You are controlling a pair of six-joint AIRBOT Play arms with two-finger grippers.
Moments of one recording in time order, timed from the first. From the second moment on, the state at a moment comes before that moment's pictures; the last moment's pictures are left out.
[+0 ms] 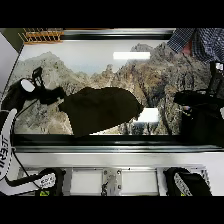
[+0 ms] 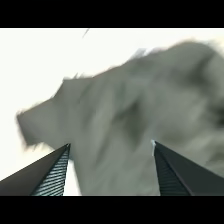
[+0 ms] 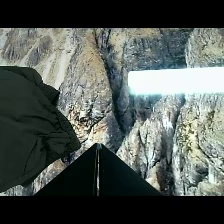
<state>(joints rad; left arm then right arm) 0.14 -1.36 1.06 1.25 -0.97 -1.59 -0.10 -0.78 0.90 -1.22 0.91 1.46</state>
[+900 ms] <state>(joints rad) -0.04 -1.28 0.60 1.00 -0.89 -1.53 -0.10 -0.78 0.90 -1.18 0.91 1.45</state>
